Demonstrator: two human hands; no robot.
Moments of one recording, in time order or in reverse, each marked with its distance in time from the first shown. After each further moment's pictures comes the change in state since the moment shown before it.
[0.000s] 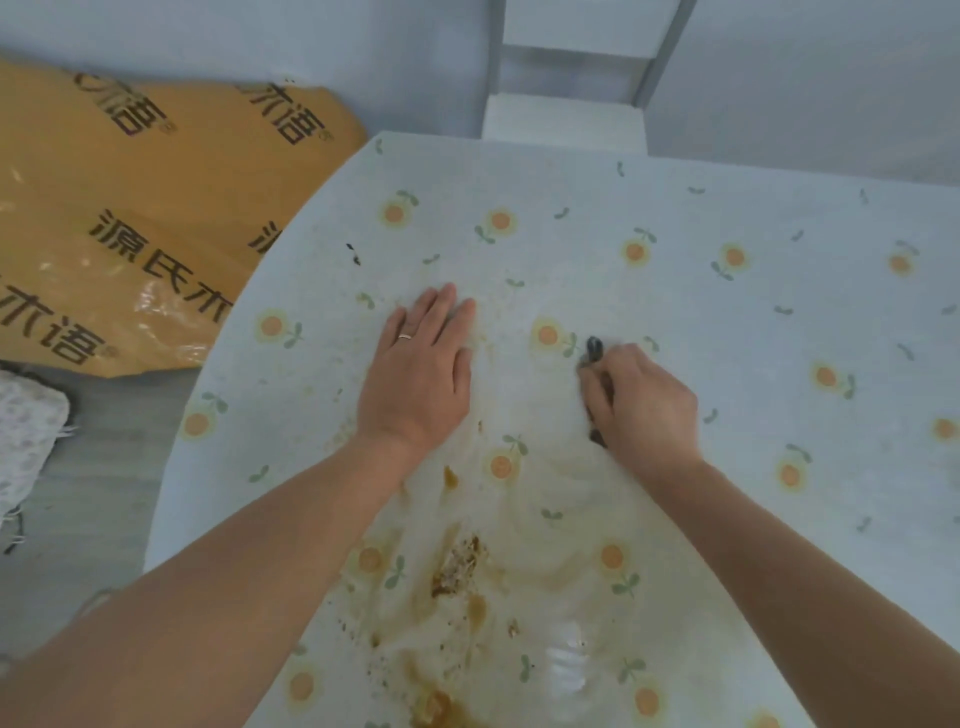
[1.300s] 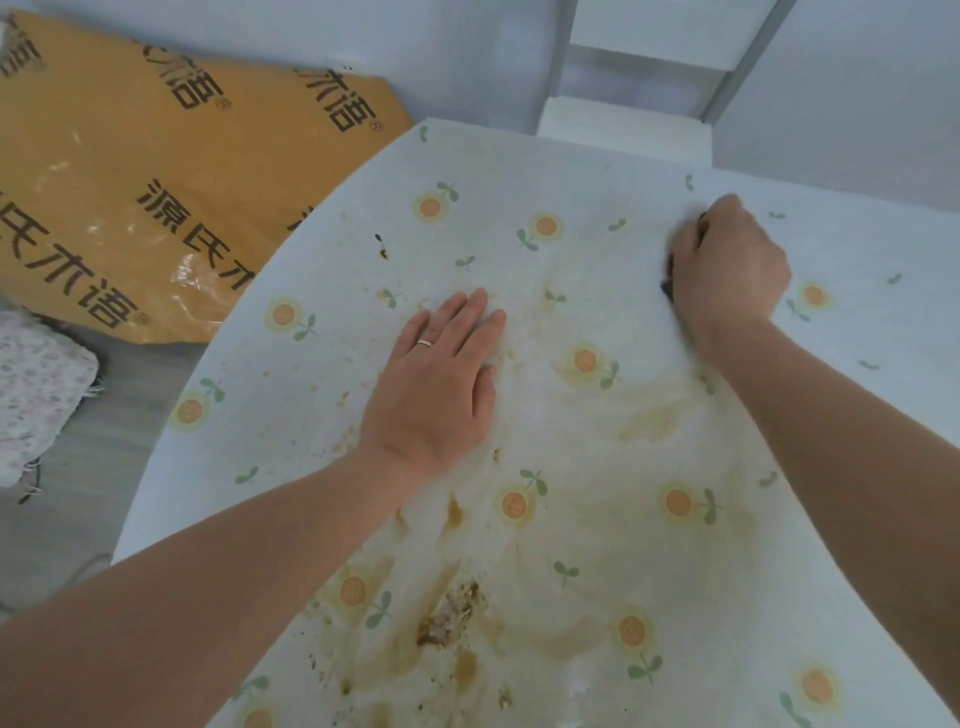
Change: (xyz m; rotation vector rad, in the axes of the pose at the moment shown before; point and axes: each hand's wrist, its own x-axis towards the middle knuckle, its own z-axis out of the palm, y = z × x) left_hand 0.000 0.000 0.003 -0.016 0.039 -0.016; right_hand 0.172 0.019 0.005 -0.054 0.125 0.240
